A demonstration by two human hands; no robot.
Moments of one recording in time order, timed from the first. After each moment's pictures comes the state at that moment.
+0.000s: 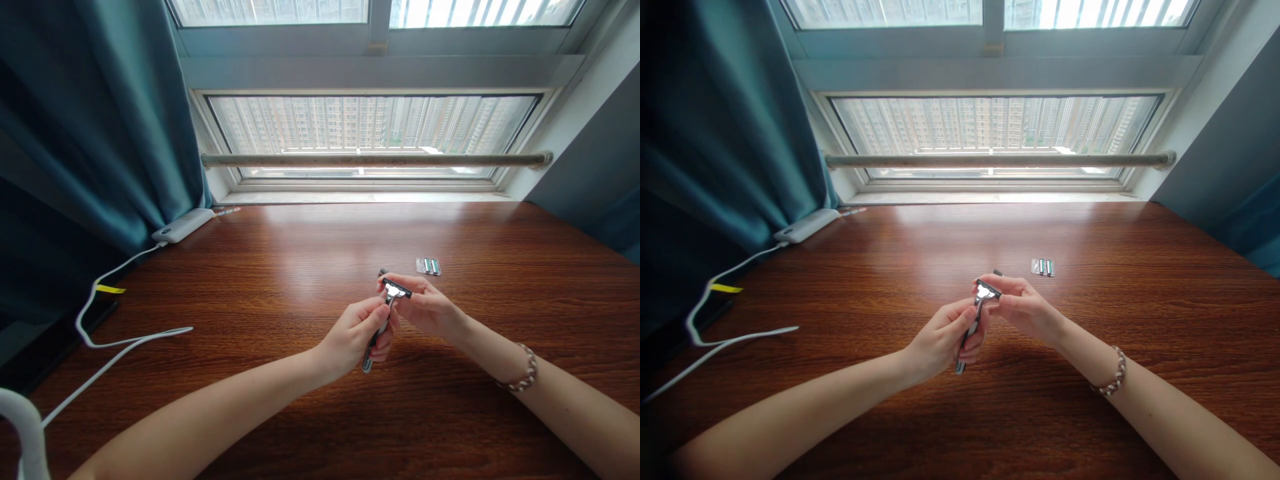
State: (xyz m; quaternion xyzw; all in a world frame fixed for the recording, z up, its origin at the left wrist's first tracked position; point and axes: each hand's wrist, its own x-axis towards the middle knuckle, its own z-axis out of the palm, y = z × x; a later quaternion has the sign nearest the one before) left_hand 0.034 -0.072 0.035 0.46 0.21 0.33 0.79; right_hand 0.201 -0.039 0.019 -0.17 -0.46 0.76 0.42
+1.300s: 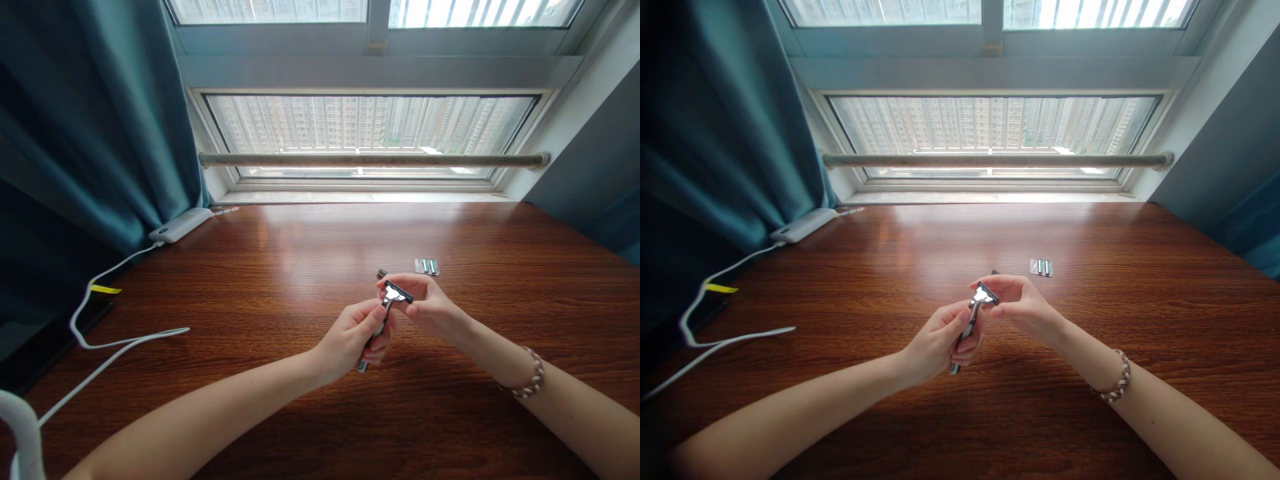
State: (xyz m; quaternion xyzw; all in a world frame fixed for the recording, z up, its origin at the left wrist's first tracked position) left_hand 0.031 -0.072 0.033 0.46 0.18 0.34 0.80; right_hand 0.200 -0.040 0.030 -0.20 -0.52 0.70 0.44
